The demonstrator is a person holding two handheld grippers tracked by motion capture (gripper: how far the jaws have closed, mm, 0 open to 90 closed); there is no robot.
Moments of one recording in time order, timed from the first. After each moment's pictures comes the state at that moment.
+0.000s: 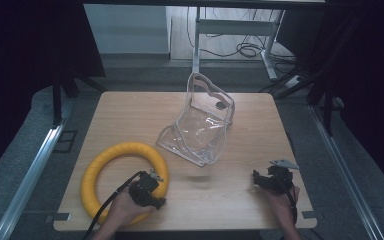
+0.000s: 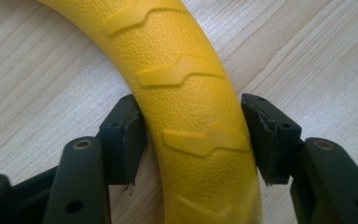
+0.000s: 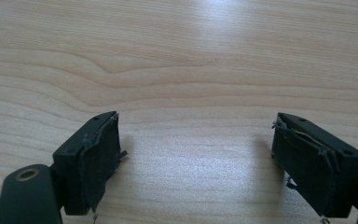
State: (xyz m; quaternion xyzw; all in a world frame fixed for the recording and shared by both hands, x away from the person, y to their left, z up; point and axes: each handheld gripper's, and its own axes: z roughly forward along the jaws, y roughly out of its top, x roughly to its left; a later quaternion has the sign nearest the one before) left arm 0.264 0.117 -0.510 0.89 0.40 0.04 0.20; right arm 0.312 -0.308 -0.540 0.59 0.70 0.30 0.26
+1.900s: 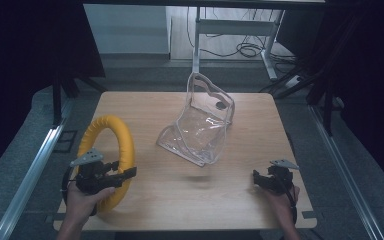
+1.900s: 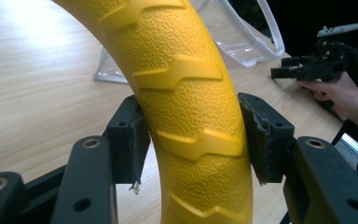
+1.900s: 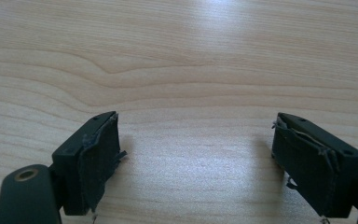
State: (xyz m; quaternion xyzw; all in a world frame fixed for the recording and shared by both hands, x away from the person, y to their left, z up) left arm 0.243 0.227 -0.416 0.75 0.44 0.09 0.49; right arm 0.312 -0.308 -0.540 0.59 0.70 0.30 0.26
